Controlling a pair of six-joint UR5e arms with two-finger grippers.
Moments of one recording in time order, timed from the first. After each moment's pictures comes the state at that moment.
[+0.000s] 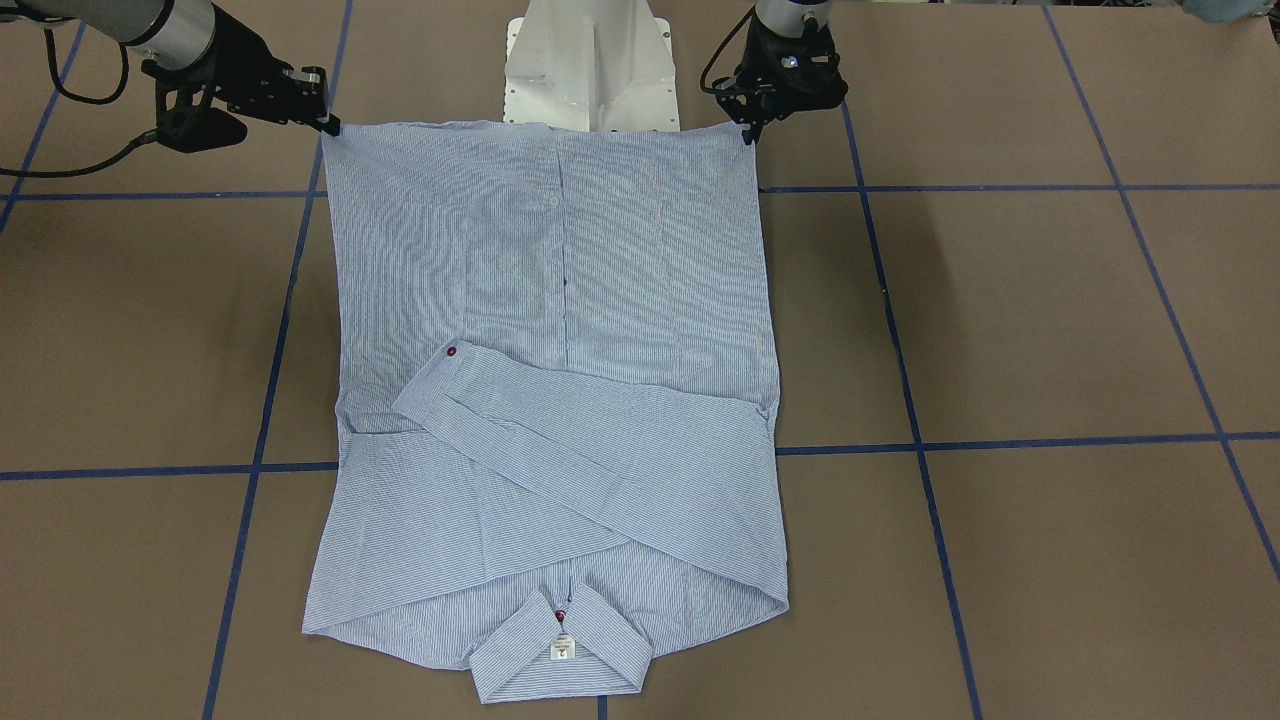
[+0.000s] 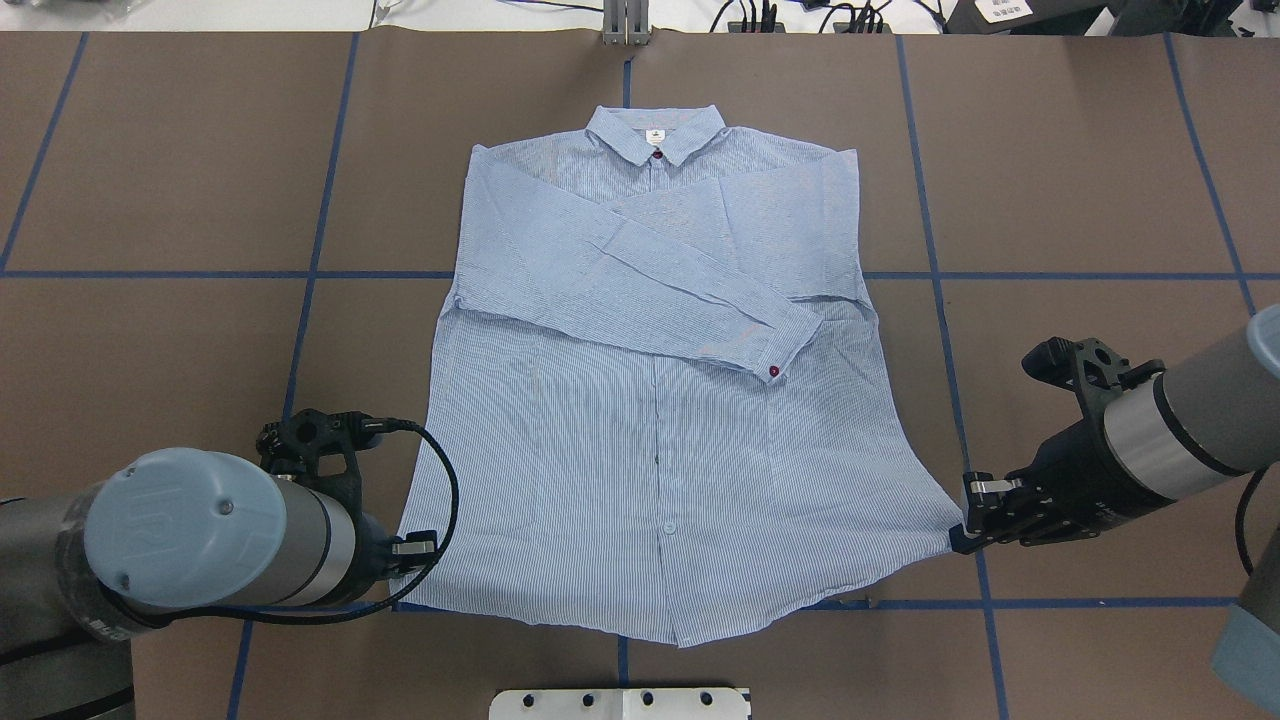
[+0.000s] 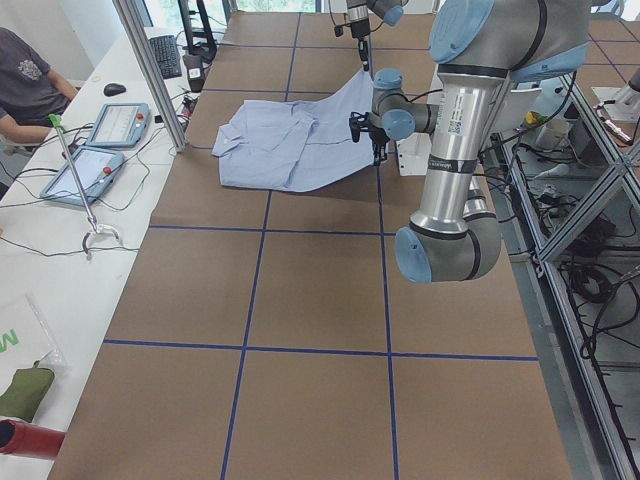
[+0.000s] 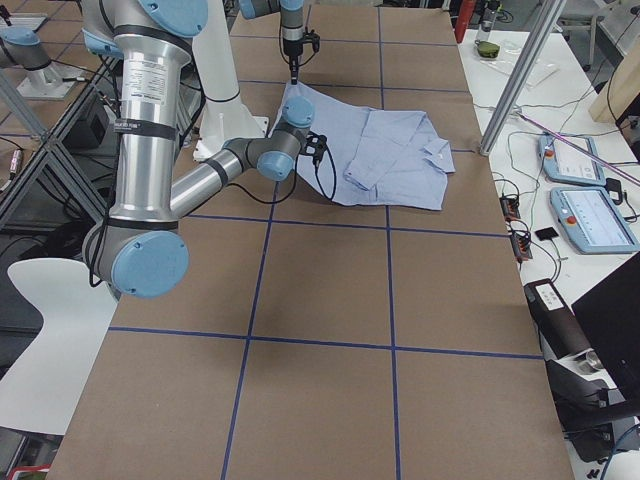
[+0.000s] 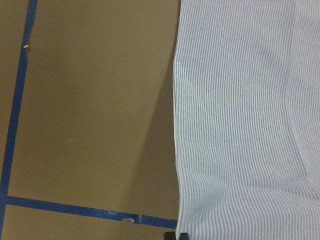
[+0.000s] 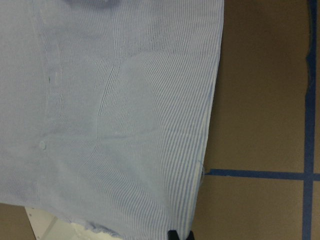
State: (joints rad) left arm -0.29 -1.83 -2.28 -1.45 -1.81 -1.52; right arm 0.65 -1.69 2.20 -1.06 2.39 1.39
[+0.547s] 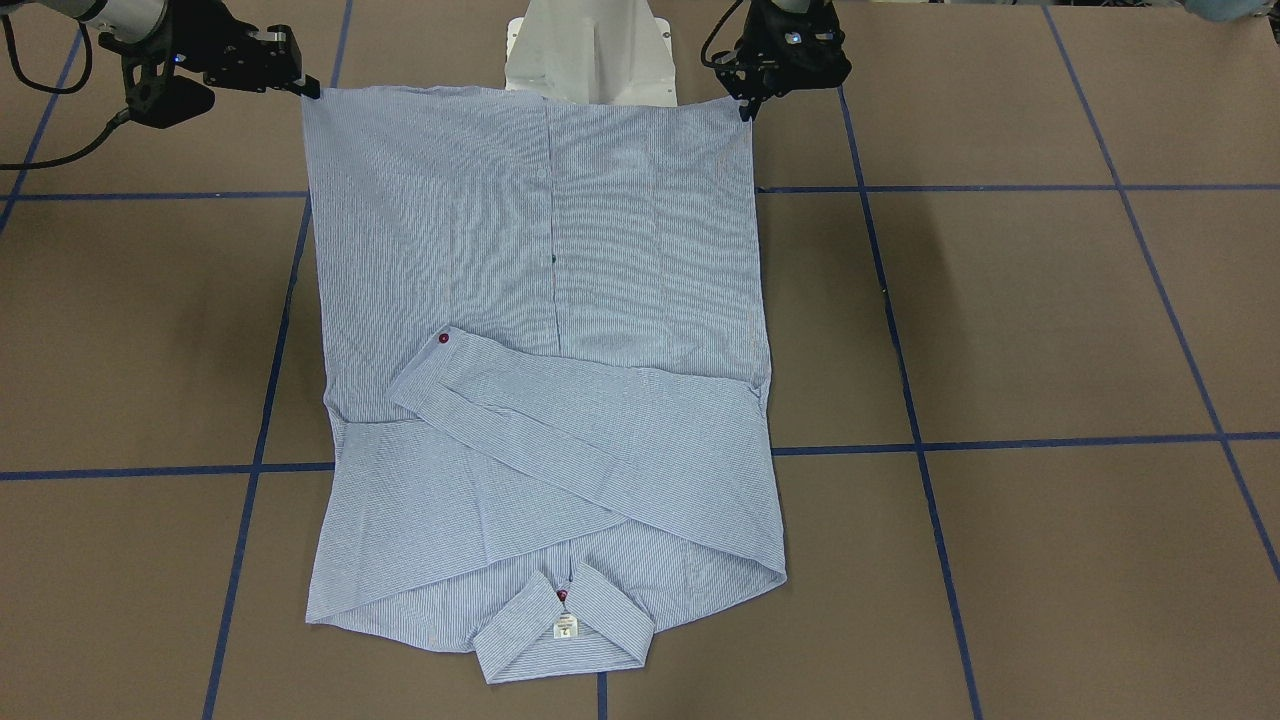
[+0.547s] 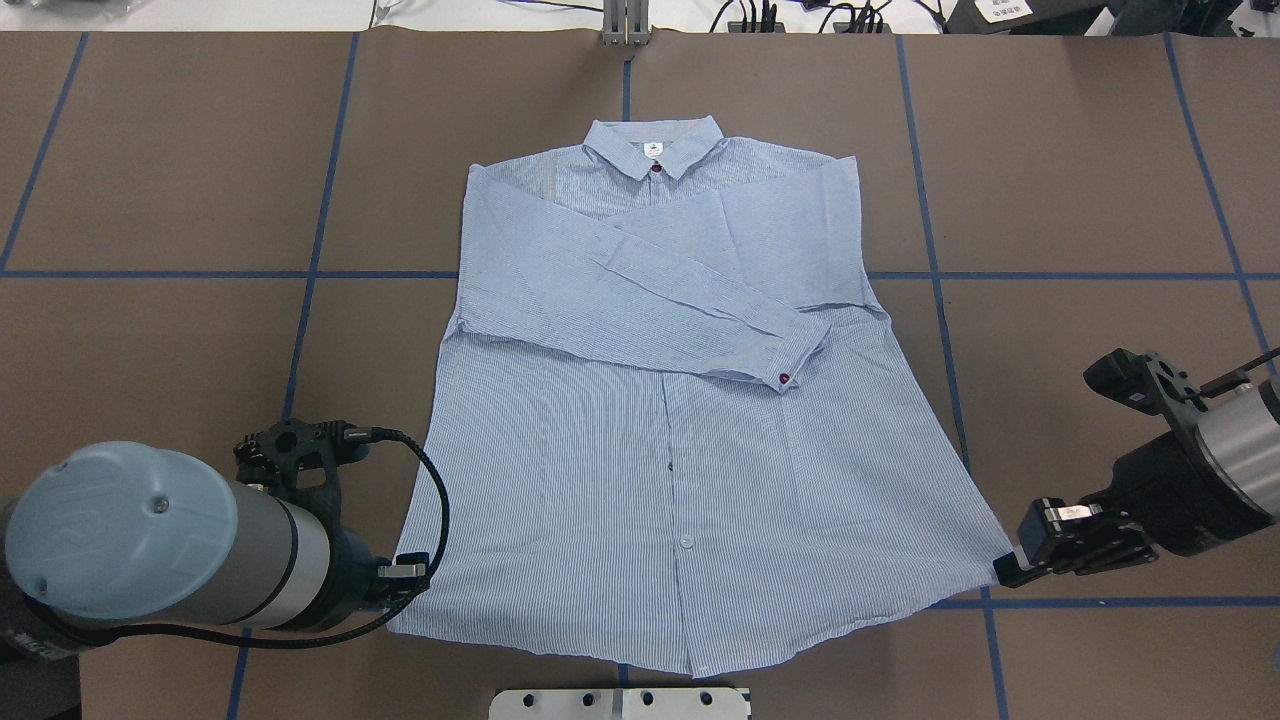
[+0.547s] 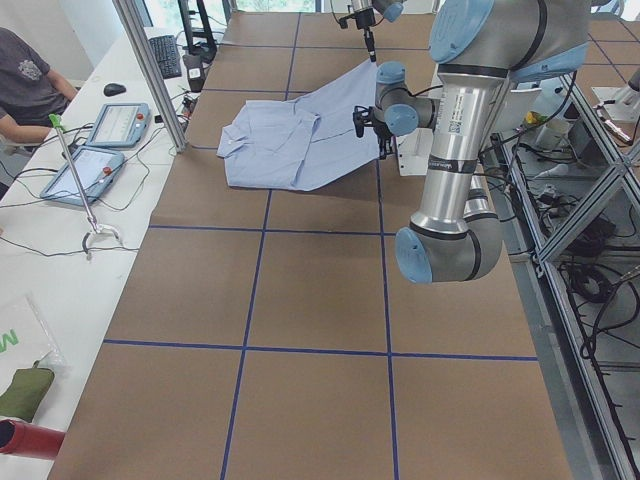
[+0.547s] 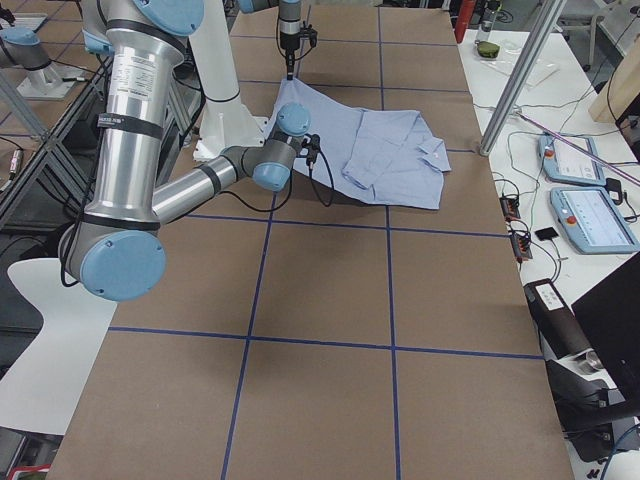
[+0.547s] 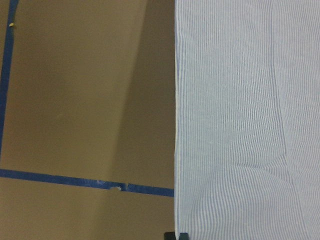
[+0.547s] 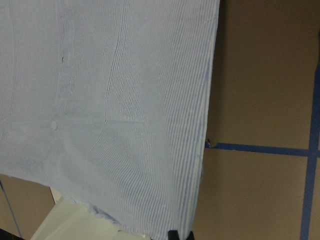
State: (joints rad) left arm -0.29 -1.83 -2.33 -1.41 -1.84 -1.53; right arm 0.70 -1.79 2.20 -0.87 2.52 1.39
